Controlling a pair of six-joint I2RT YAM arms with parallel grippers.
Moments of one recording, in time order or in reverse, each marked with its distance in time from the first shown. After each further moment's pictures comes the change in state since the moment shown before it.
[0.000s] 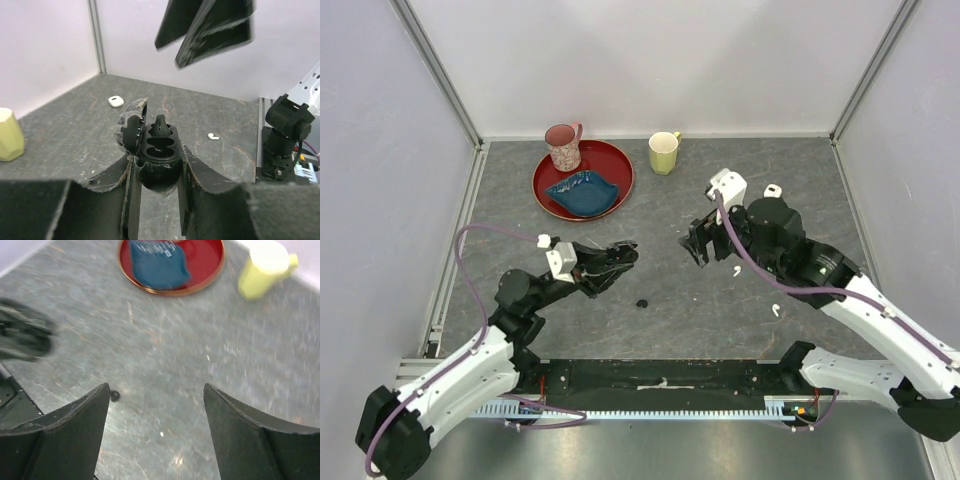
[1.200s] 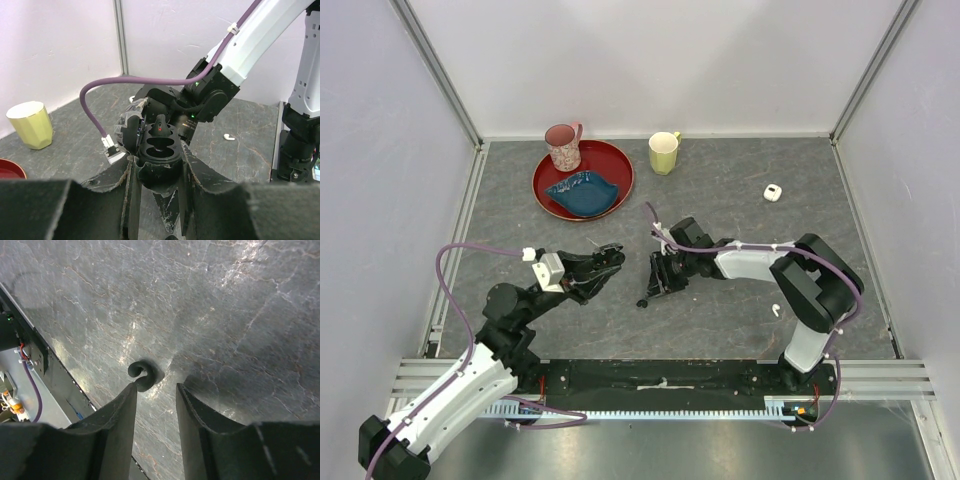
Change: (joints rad) left arm 0.000 -0.245 -0.043 -0.196 -0.123 0.056; right arm -0.158 0.764 -0.317 0.458 -0.613 0.474
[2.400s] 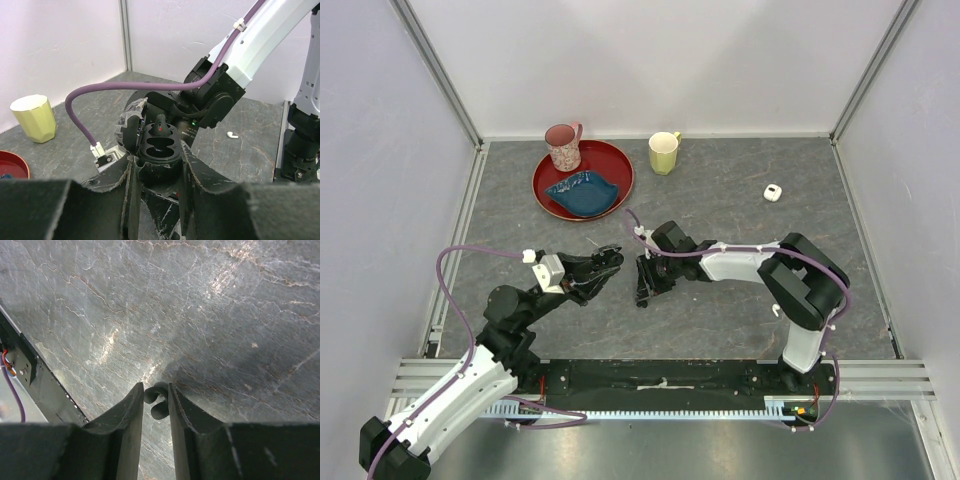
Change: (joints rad) left arm 0.000 -0.020 -0.028 -0.004 -0.024 0.000; right arm 0.098 0.076 0.085 -0.005 0.103 -0.019
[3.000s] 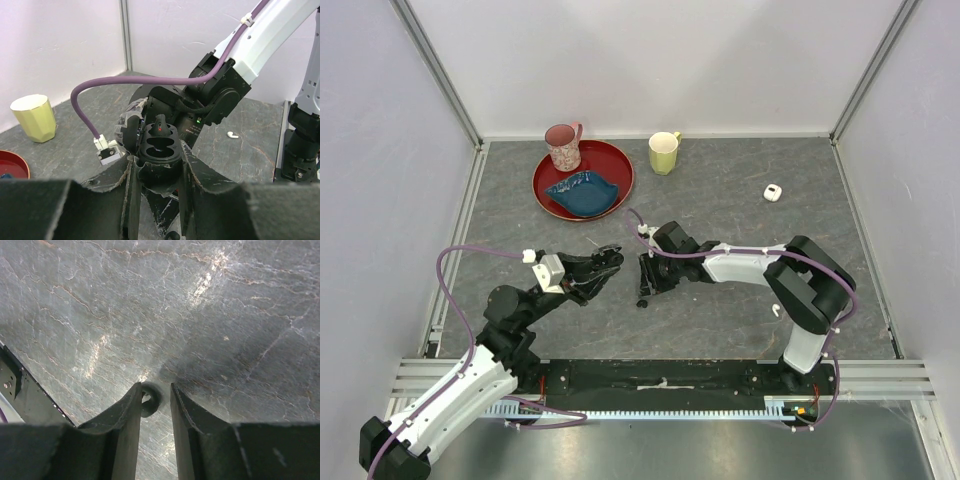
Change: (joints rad) left arm 0.000 0.000 0.000 0.000 -0.002 0.000; right arm 0.008 -0.039 -0.014 -0.016 0.107 0.000
